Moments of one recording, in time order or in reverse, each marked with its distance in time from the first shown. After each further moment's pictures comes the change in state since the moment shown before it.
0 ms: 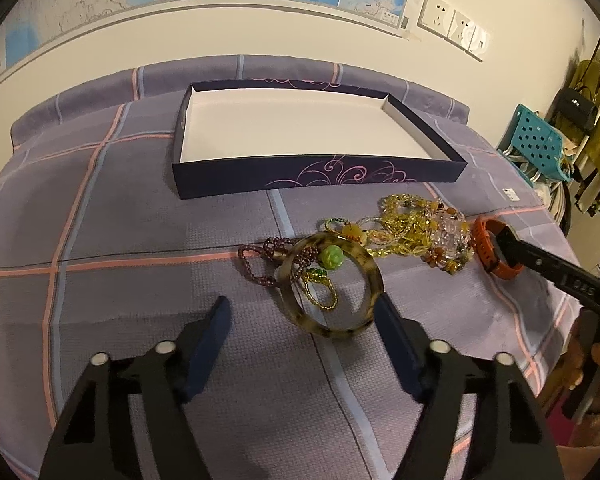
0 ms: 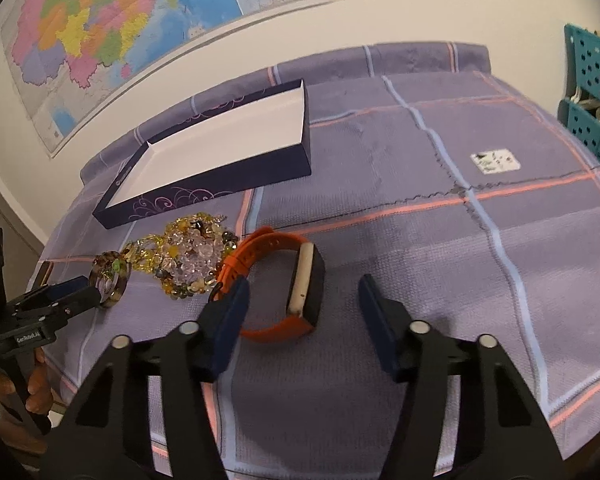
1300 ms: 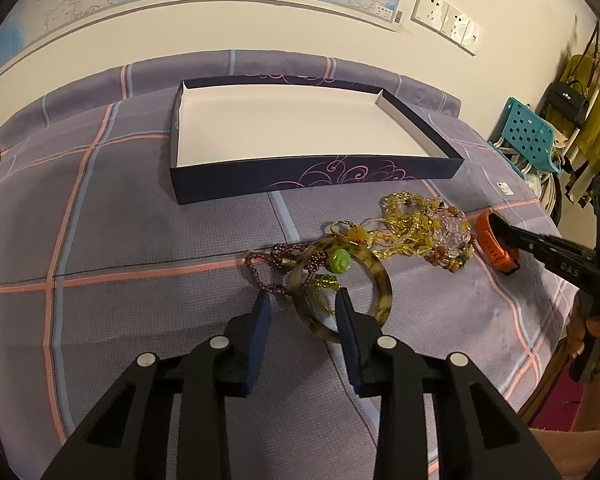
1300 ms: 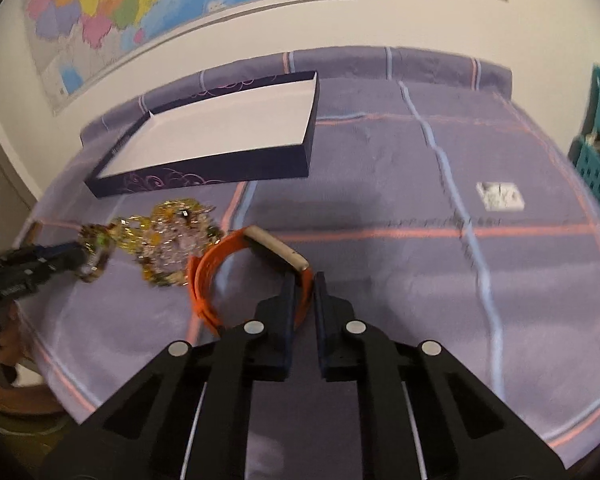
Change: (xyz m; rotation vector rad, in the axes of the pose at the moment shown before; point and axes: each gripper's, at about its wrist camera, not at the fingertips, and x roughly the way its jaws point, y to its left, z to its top) left arm 0.003 0.013 0.008 0.030 0.036 -0.040; right arm 0.006 0.005 0.017 -0.189 0.044 -0.060
